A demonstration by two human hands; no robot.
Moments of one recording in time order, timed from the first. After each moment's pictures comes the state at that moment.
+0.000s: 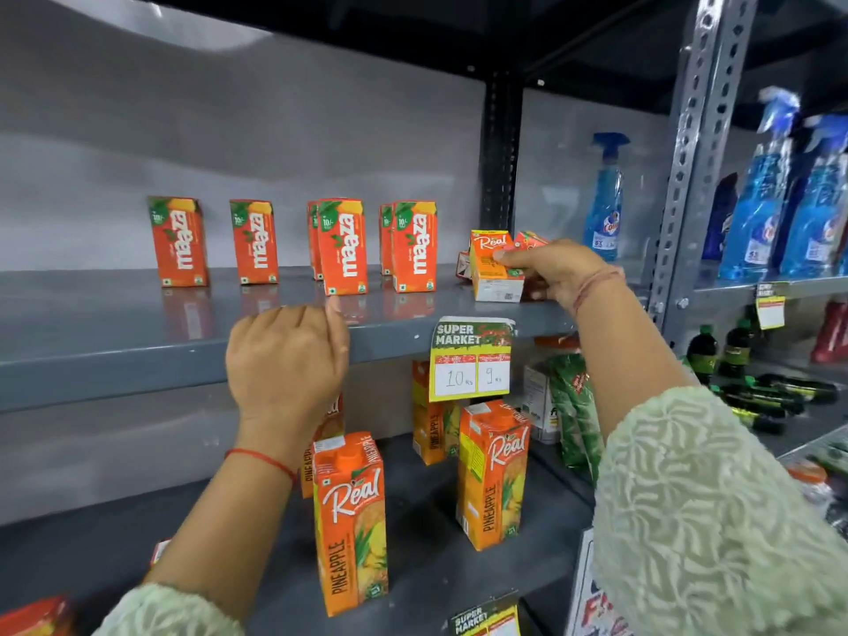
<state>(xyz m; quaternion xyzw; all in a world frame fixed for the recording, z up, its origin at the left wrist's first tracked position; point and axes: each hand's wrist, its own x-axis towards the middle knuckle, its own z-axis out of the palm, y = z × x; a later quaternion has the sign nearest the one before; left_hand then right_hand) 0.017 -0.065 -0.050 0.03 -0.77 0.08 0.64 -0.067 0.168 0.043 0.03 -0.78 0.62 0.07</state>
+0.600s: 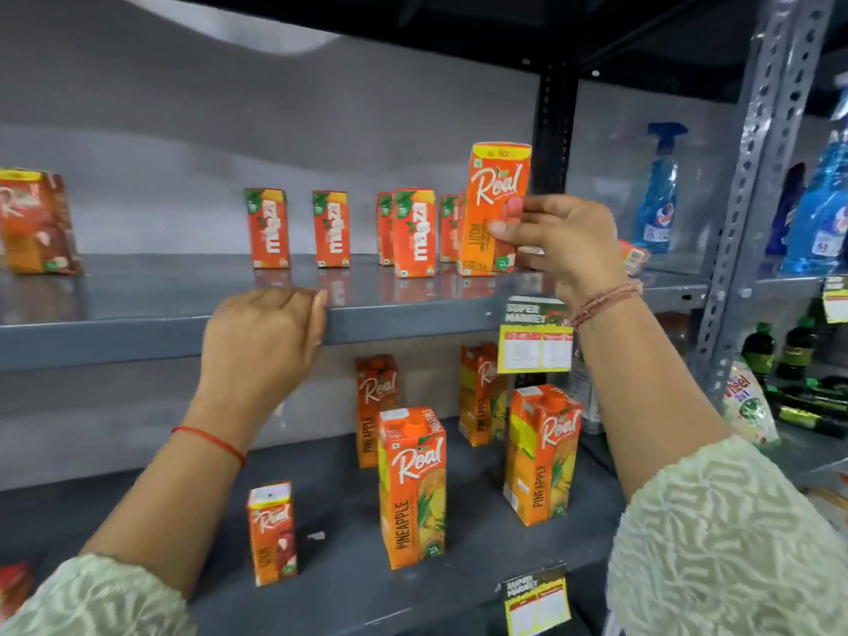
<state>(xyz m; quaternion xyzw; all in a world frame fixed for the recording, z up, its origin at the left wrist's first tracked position) 0.075 -0.152 -0.046 -0.05 -0.80 0.14 0.58 0.017 0.096 0.040 0.23 -0.64 0.72 0.15</state>
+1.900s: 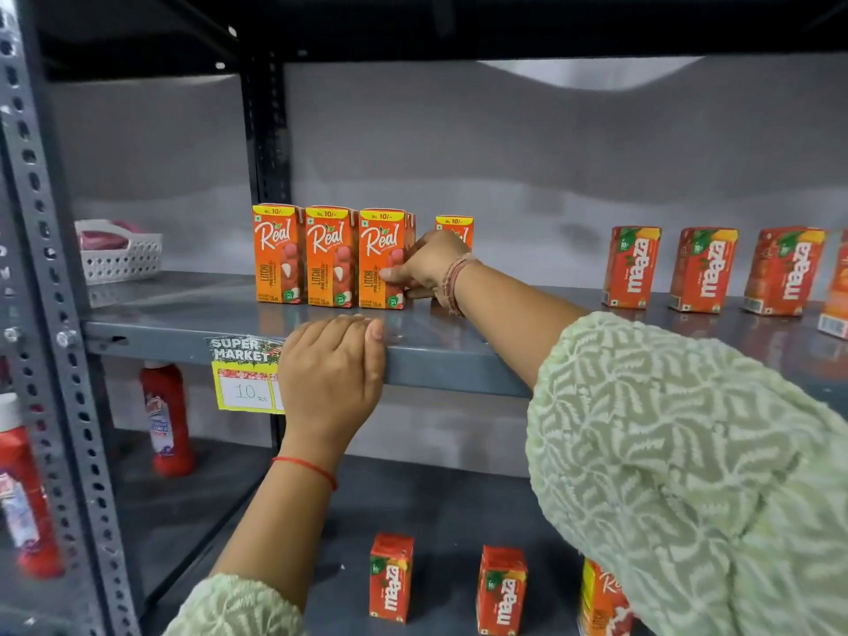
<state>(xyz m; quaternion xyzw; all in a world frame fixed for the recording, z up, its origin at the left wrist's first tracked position) 0.208 -0.417 -0.053 0.12 -0.71 0.18 0.67 0.089 -0.377 0.057 0.36 -0.76 0.53 -0.06</state>
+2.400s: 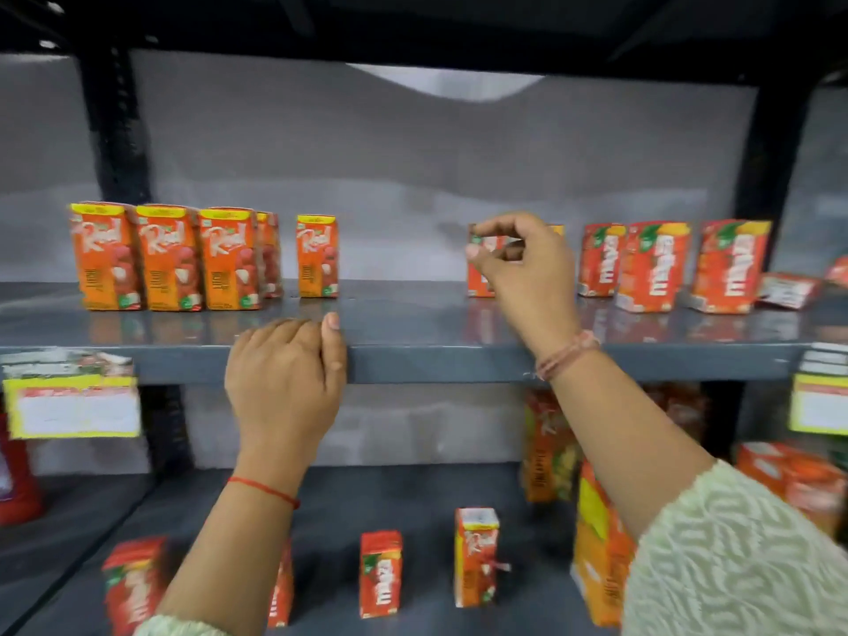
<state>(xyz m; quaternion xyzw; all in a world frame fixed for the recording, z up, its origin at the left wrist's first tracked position) 0.163 -0.322 -0.052 0.12 -0.73 0.10 0.67 0.059 -0.153 0.027 0.33 -0.65 0.60 0.32</state>
